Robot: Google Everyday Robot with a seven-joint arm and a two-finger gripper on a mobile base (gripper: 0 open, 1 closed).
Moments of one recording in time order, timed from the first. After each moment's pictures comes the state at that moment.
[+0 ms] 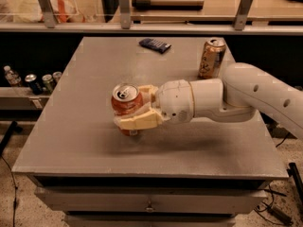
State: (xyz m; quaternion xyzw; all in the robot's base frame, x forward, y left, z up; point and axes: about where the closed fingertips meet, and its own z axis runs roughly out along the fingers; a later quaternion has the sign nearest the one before) arm 0.456 0.047 0.893 -0.54 0.53 0.46 0.47
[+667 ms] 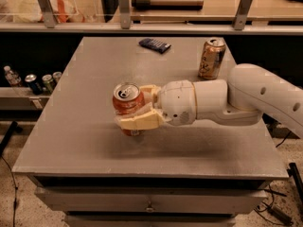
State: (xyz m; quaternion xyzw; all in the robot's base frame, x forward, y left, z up) arm 0.453 0.044 0.898 -0.53 0.54 0.45 0.47
